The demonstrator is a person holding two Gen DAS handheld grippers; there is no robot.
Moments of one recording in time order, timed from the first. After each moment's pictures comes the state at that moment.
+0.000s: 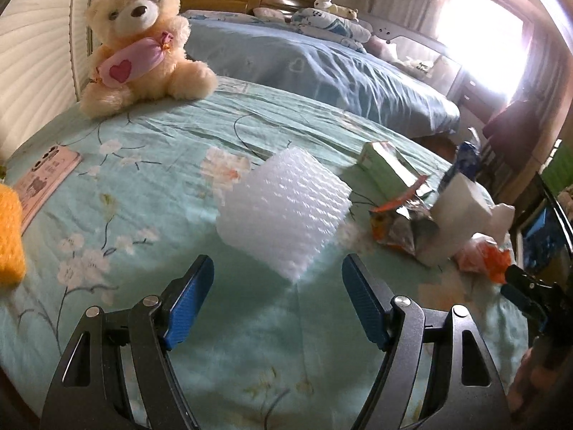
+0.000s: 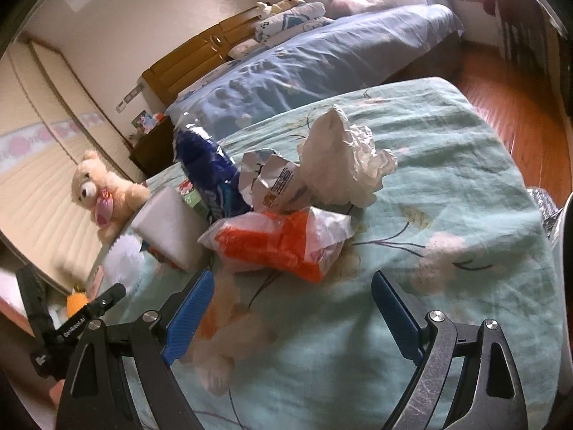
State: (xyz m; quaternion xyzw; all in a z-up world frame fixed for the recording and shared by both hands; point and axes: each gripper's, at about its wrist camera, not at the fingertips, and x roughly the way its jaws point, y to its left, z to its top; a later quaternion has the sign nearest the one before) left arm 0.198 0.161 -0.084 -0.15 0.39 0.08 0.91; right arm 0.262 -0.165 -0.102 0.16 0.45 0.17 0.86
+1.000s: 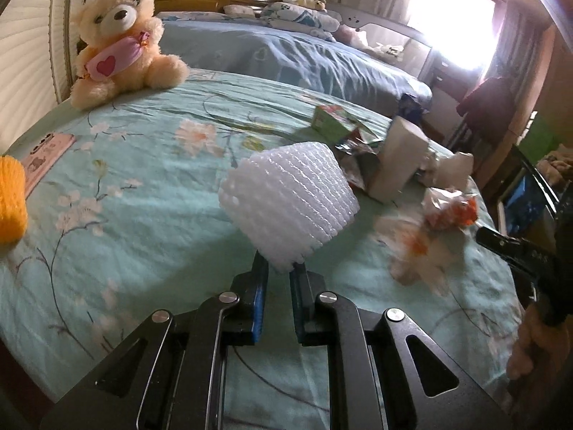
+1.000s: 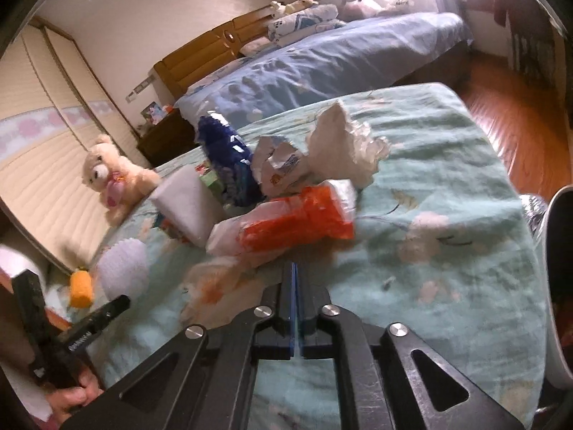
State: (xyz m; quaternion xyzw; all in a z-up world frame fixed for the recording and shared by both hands) left arm 0.140 0.124 -0.082 -0.13 0.39 0.02 0.91; right arm 0.232 -0.170 -0.094 0.14 0.45 0.19 0.86
